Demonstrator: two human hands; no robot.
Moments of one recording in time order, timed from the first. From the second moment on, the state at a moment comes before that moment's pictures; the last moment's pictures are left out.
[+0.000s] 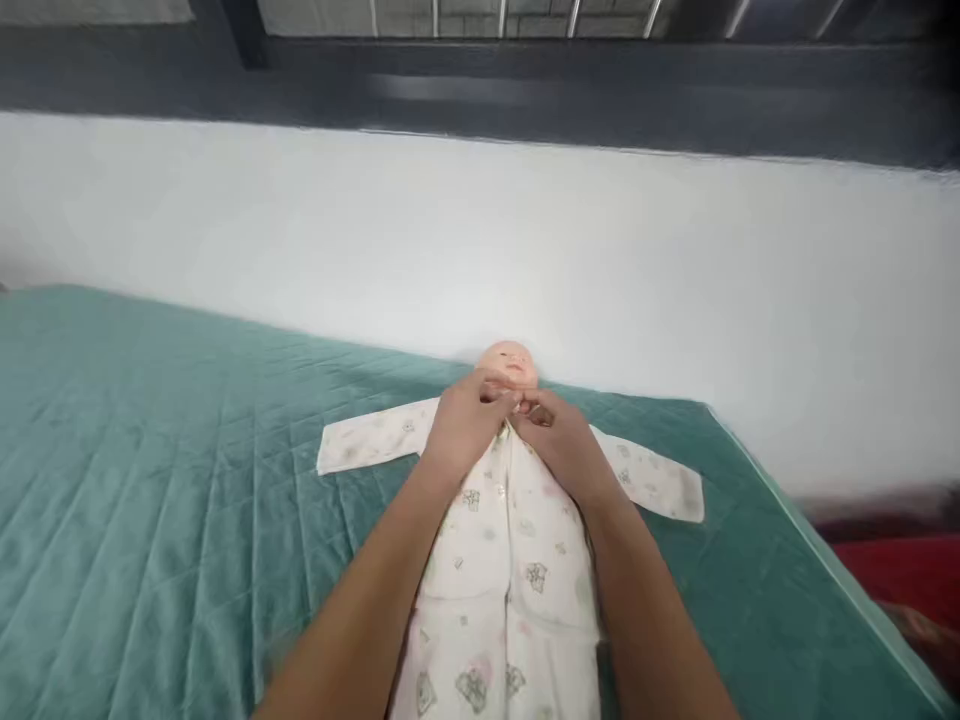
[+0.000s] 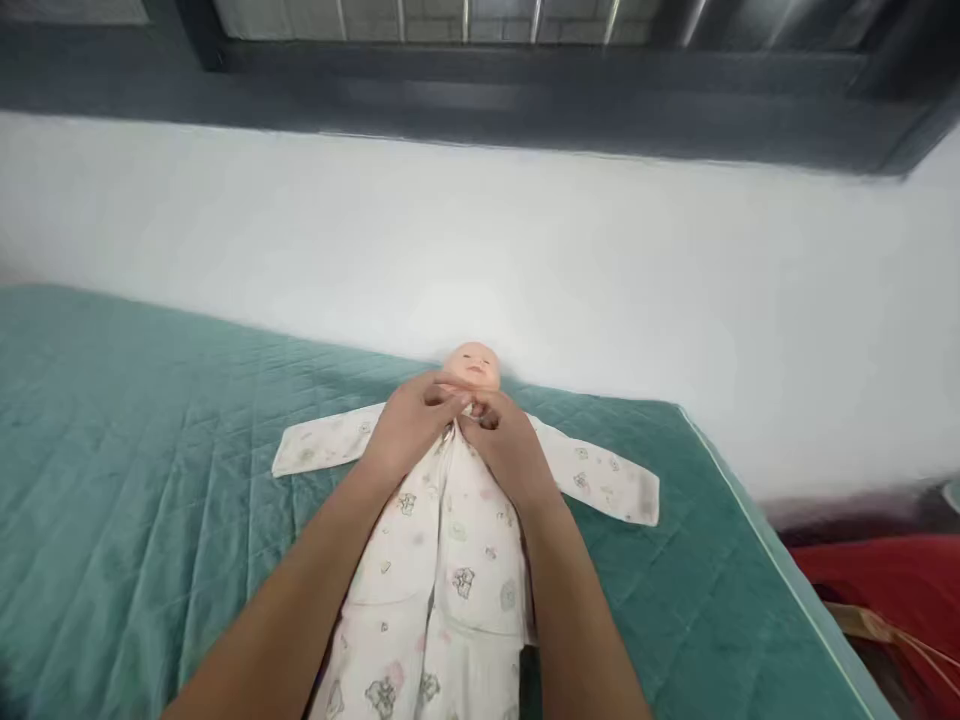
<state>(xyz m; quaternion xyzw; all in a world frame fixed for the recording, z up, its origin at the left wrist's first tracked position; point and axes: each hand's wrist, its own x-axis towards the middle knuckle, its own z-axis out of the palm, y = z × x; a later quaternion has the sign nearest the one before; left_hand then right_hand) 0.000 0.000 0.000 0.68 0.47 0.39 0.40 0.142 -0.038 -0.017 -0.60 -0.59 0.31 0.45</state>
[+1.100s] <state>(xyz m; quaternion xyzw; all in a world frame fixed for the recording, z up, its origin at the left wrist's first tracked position) -0.009 0.000 -0.001 0.73 0.45 0.34 0.38 0.134 -0.043 -0.011 -0.66 -0.52 0.30 0.46</state>
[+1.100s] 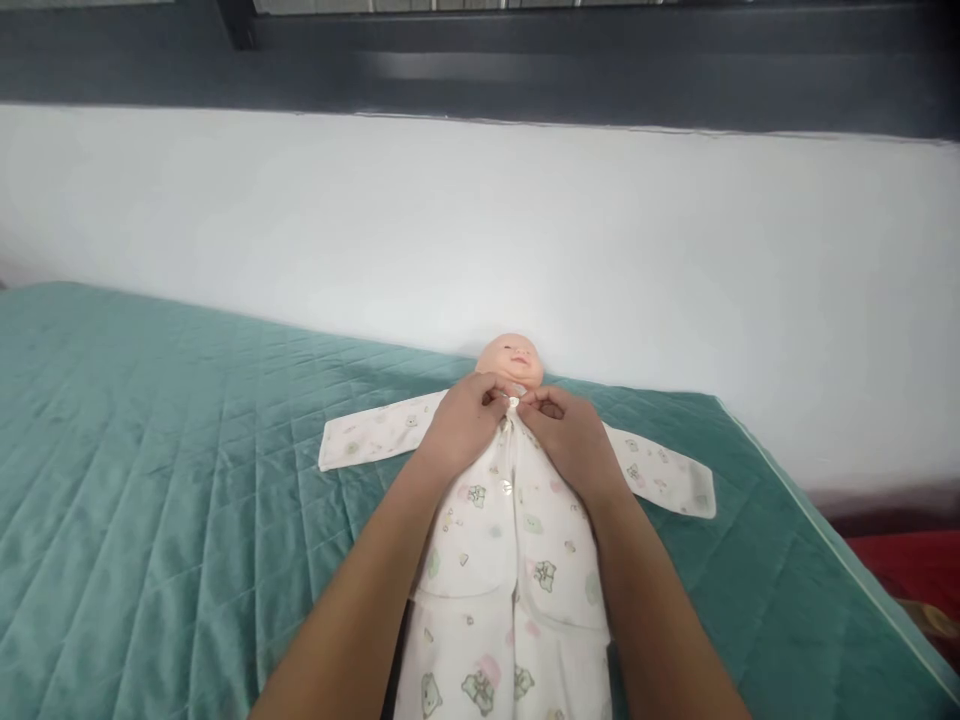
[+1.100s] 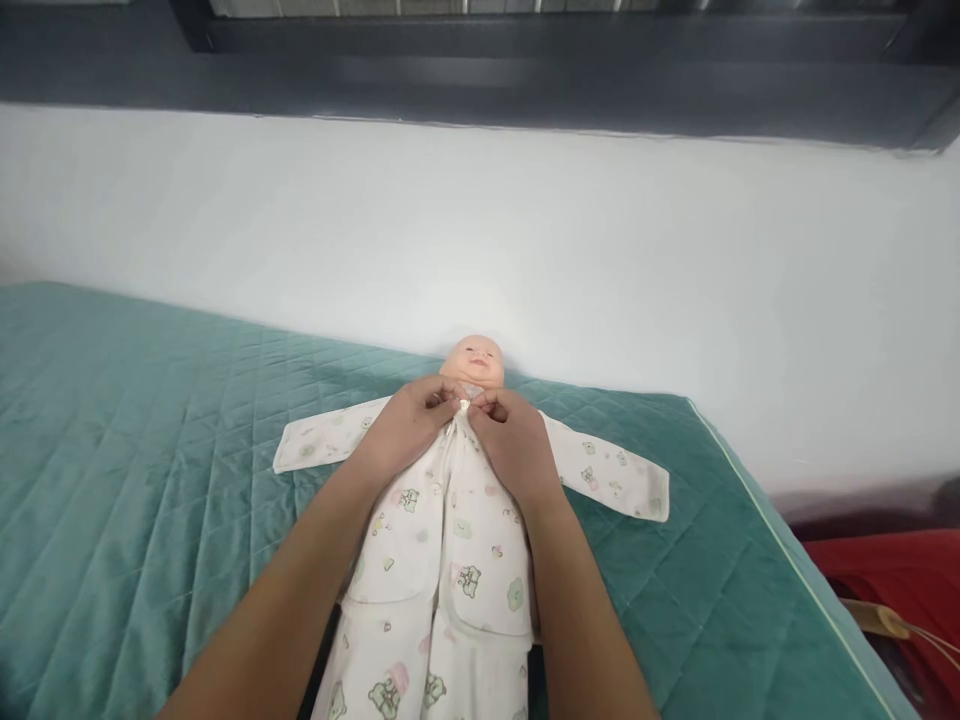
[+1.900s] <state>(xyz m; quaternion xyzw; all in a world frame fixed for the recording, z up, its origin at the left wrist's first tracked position) -0.025 -0.039 -0.008 0.72 0.45 0.41 0.34 0.110 -0.090 -0.007 -0.67 -0.57 0.17 0.45</state>
